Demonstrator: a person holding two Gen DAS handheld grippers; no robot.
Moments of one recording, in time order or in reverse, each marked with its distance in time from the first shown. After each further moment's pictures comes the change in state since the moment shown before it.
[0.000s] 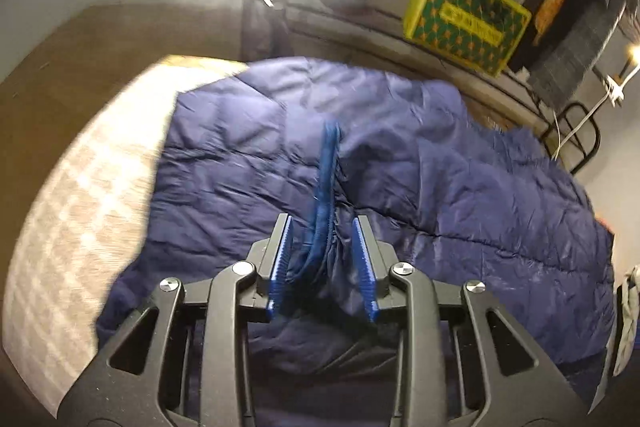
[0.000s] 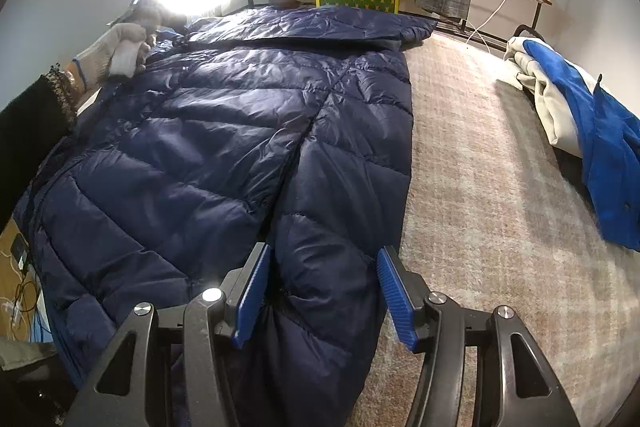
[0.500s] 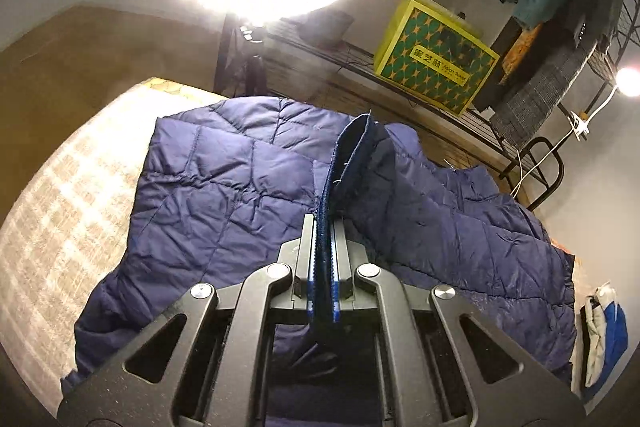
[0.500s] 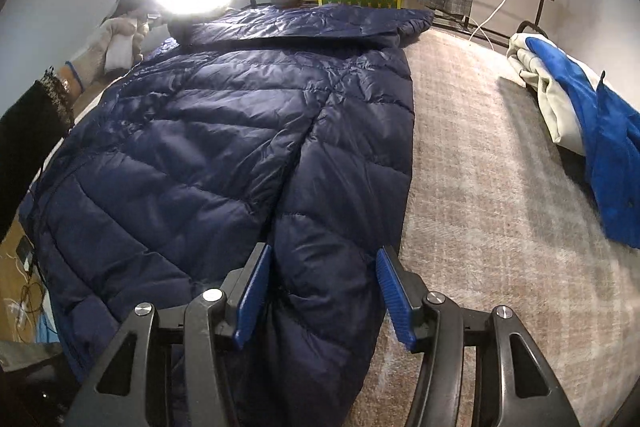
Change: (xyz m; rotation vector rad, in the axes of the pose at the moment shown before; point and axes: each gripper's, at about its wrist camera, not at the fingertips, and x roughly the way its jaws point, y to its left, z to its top) left arm -0.018 -0.005 0.008 -0.042 -0.100 -0.142; right arm 0.000 -0.002 -0.001 -0.006 -0.001 0.016
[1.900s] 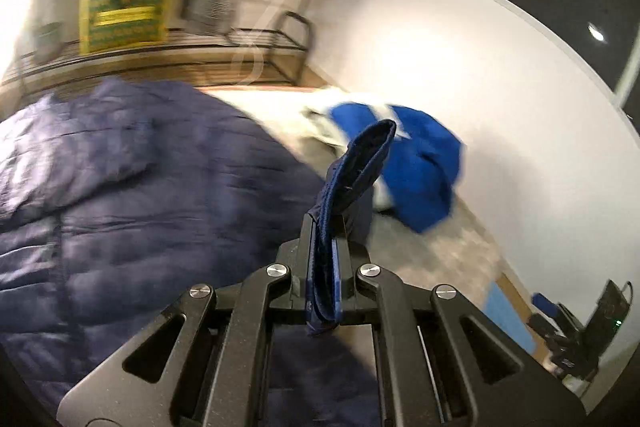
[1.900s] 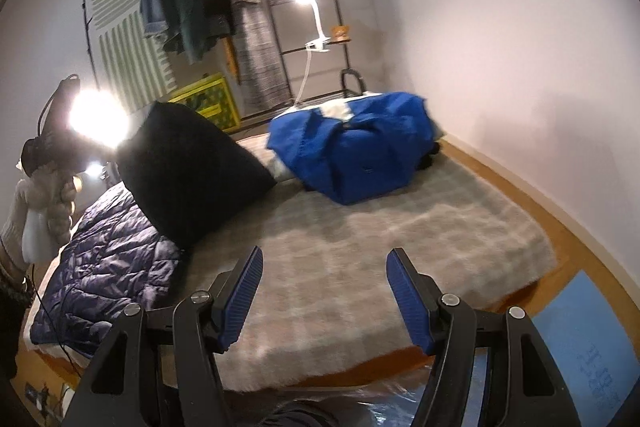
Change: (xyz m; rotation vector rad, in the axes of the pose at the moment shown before) left arm -0.205 -0.322 -0.194 0.515 0.236 -0.558; right arm -0.208 -0.141 -0.116 0.475 -0.373 -0.248
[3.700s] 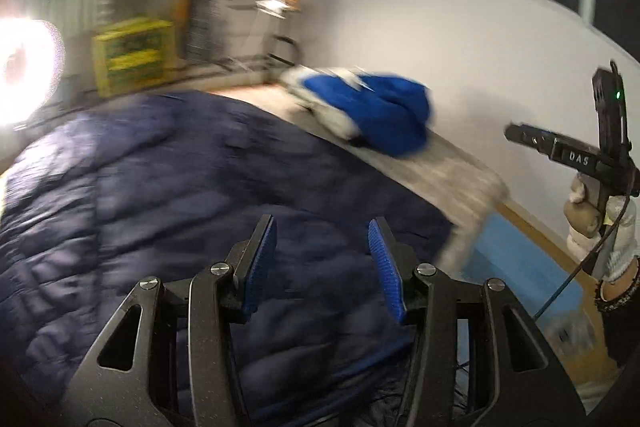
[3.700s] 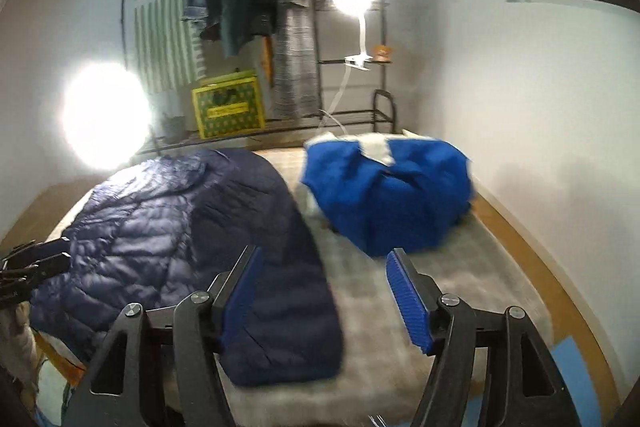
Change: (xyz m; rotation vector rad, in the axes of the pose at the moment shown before) left arm -0.069 -0.097 -0.161 0.252 -0.085 0.059; right arm -0.011 0.025 0.048 -0.151 -0.027 -0.022
